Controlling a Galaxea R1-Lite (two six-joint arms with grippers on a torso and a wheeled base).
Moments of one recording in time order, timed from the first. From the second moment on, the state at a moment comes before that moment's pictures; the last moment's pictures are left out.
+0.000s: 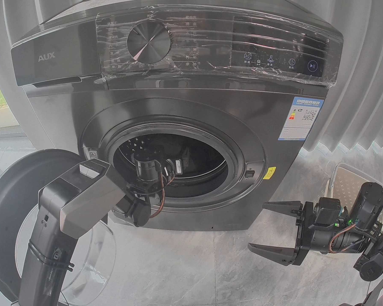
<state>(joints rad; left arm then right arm) -0.46 2.58 -1.44 -1.17 0.27 -0.07 0.54 1.76 -0.14 -1.55 0.57 0.00</state>
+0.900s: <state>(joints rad) -0.66 2.35 -0.85 -1.28 0.26 -0.06 0.54 1.74 -0.14 -1.55 0.57 0.00</state>
